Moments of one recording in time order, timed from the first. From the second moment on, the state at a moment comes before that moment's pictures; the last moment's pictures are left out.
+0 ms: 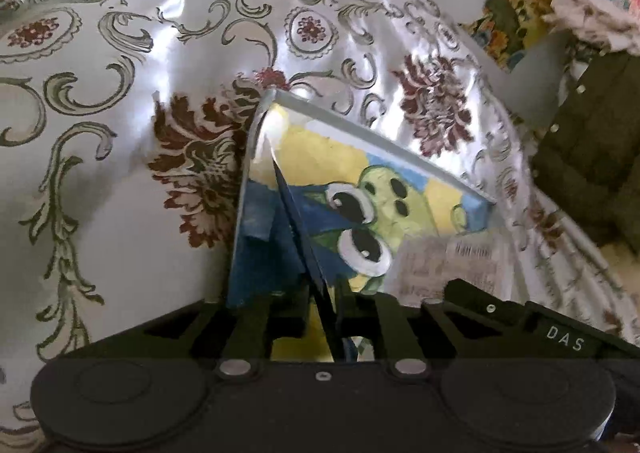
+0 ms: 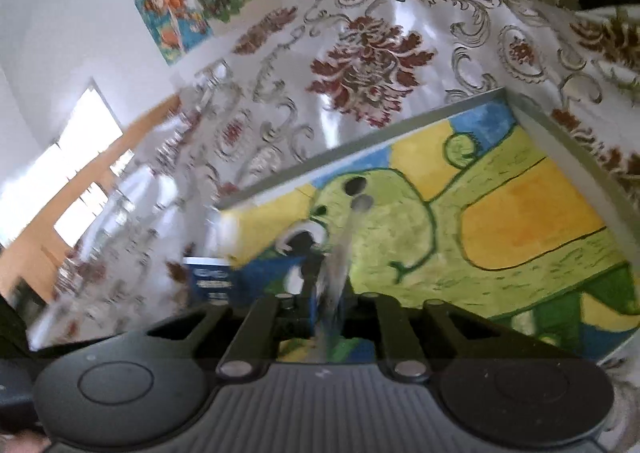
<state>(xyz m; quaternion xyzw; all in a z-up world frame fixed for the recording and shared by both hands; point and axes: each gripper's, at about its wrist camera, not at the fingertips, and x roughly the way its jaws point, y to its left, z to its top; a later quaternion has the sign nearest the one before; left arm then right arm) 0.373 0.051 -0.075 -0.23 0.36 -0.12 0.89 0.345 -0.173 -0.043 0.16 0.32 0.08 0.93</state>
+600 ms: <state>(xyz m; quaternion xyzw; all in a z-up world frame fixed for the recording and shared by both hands) 0.322 0.029 -0.025 -0.10 0.30 -0.06 0.95 0.300 -0.196 0.000 0.09 0.29 0.01 0.95</state>
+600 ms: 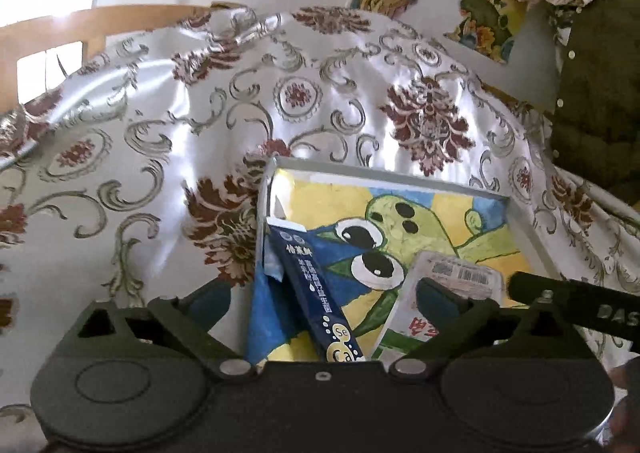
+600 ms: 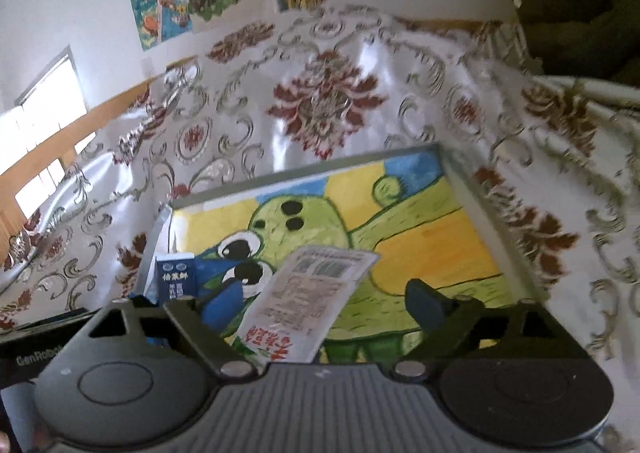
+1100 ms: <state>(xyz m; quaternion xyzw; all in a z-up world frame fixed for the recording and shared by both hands) 0.222 0.039 0.028 -0.04 0.24 -0.03 0.97 0.170 -0.204 0.051 0.03 0.20 0.00 0.98</state>
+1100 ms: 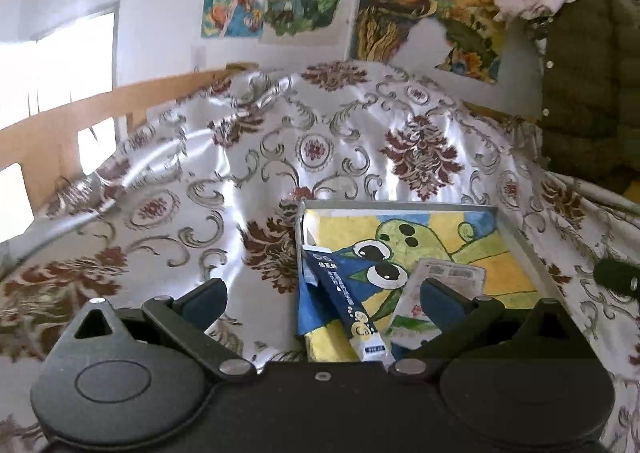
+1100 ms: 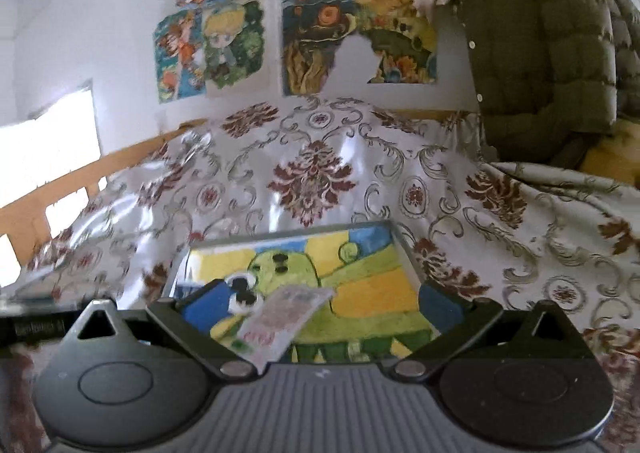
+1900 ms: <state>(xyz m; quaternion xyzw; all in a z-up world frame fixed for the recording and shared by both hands) 0.083 0.024 0.013 0.02 0.26 -0.09 0.96 0.017 -0.228 0.024 0.03 0.28 -0.01 0.96</state>
